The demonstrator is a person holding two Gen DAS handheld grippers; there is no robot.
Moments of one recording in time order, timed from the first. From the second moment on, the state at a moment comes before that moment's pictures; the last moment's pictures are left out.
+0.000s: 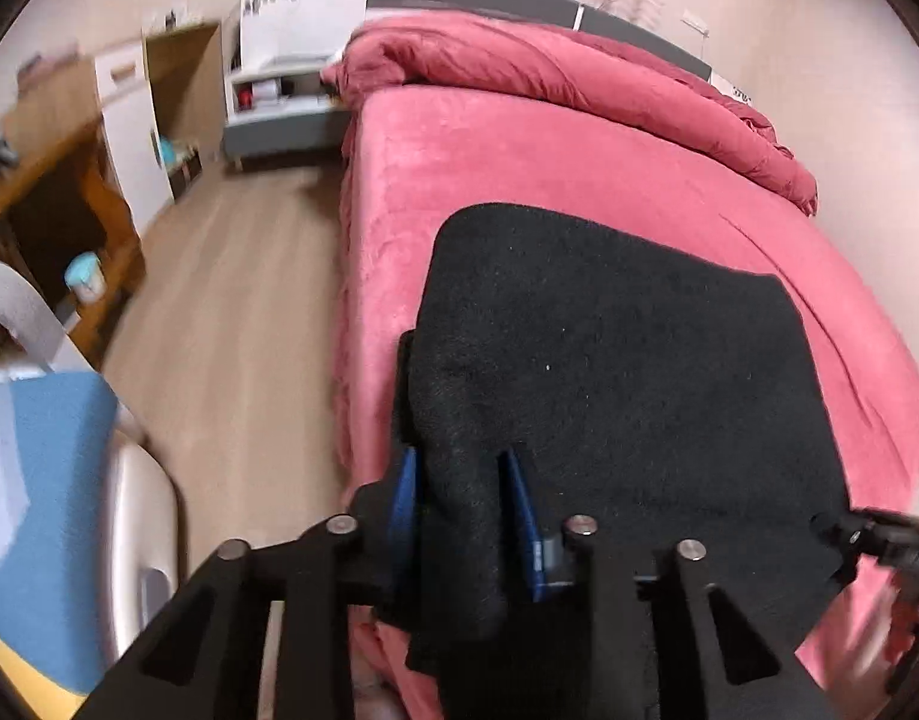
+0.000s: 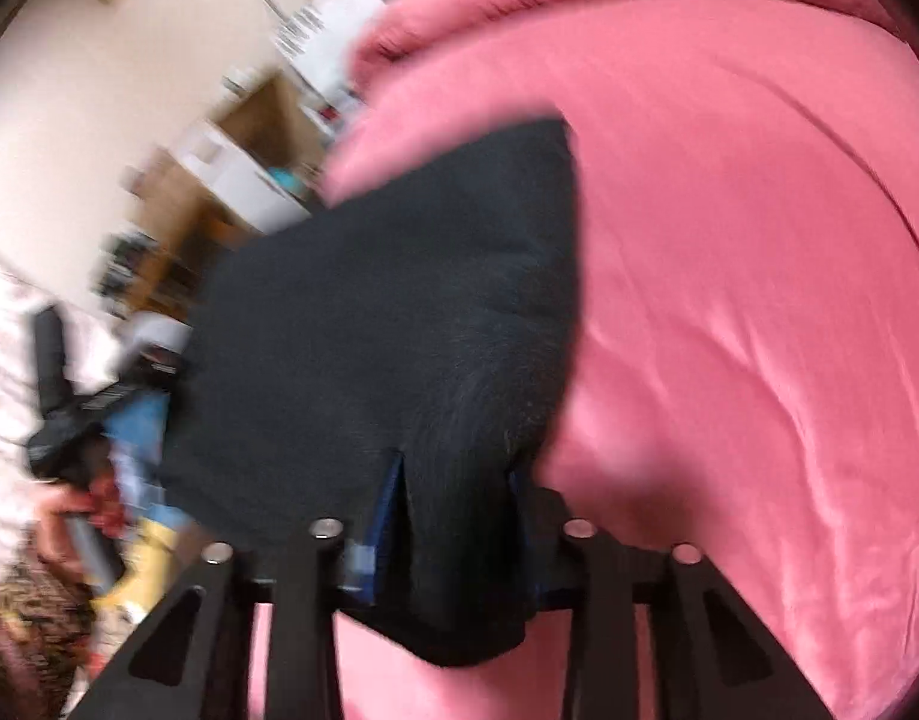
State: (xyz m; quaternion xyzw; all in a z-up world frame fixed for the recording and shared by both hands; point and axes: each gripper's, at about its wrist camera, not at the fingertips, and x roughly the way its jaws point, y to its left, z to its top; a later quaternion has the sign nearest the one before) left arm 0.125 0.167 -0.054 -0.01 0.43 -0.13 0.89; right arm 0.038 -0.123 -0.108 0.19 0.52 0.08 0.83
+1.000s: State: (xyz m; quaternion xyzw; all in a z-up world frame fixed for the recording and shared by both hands) left arm 0.050 0.131 -0.025 0.13 0.38 -0.10 0.91; right arm -0.026 -0.078 -0.068 0.11 0.44 0.14 0.88
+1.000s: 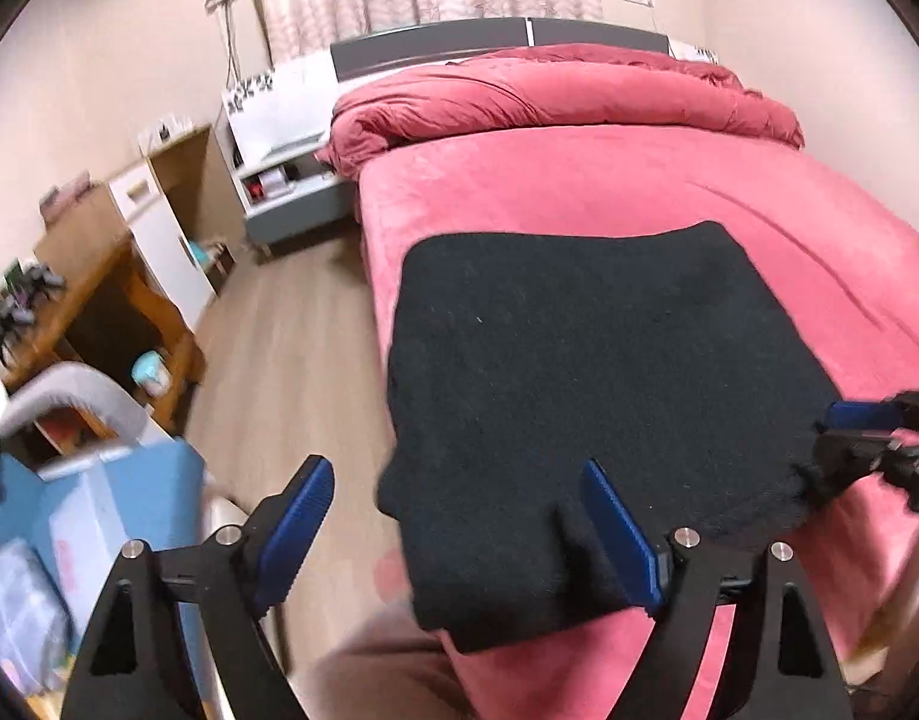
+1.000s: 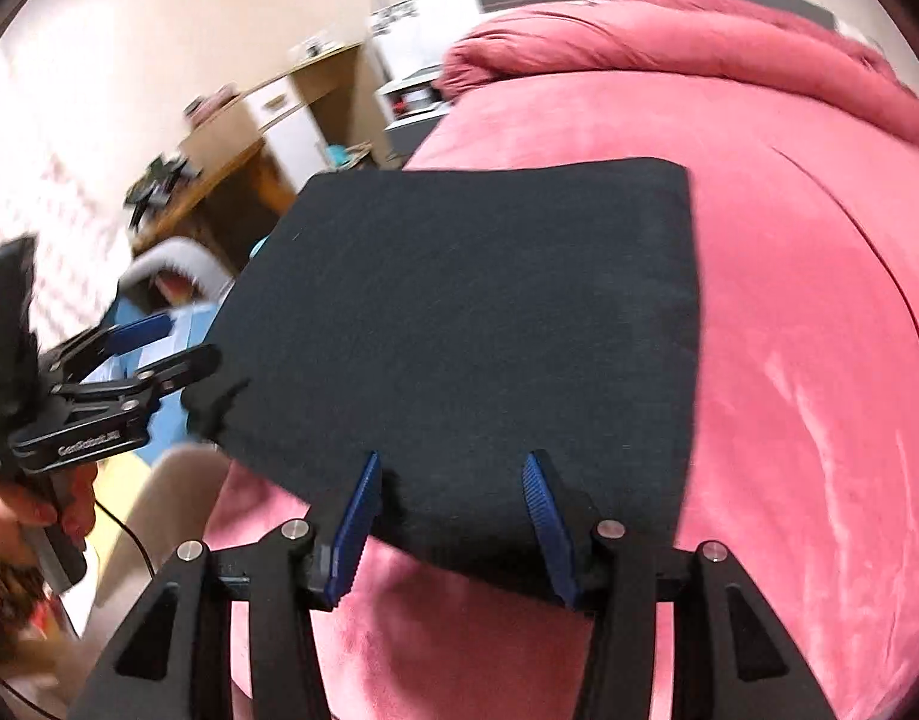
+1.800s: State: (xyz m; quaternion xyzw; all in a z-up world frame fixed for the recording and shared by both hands) left arm 0.122 0.172 -0.054 0.02 0.48 -0.09 0.87; right arm 0.010 -0.157 -0.067 0.16 0.48 0.07 0.86
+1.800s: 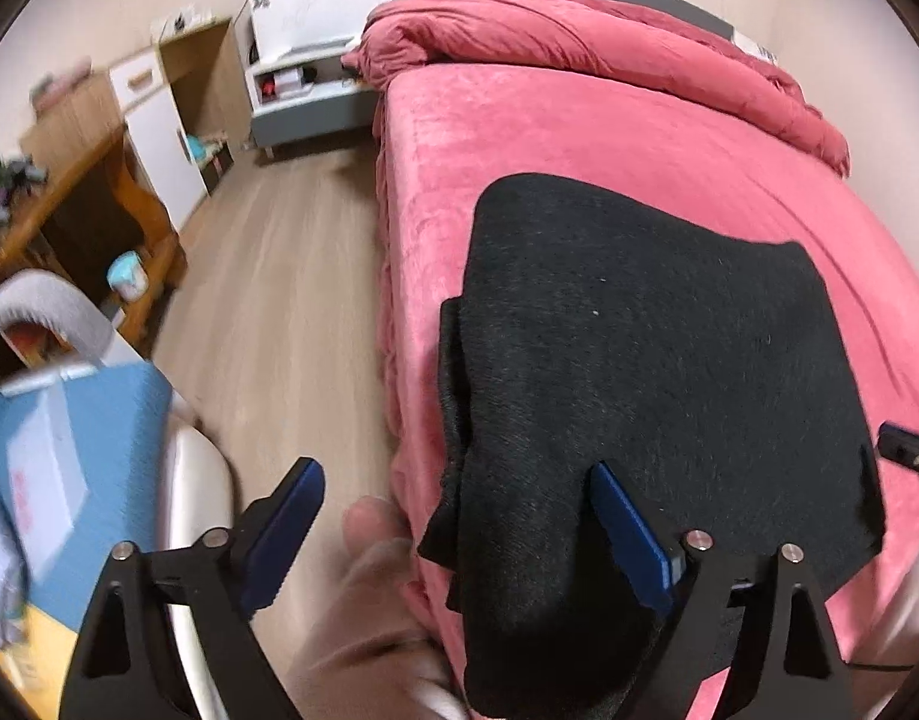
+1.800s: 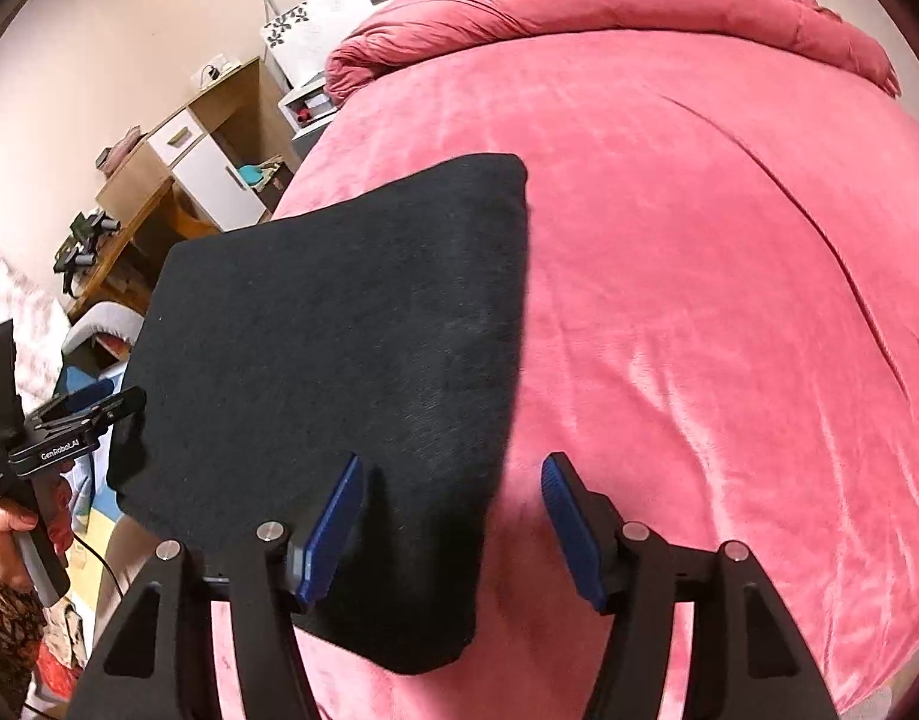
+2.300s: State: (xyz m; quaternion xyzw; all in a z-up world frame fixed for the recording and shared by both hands) left arm 0.154 0.208 -0.065 -0.07 0.50 -0.15 0.85; right arm 0.037 -0.184 -0.099 0.27 0.52 0.10 0.81
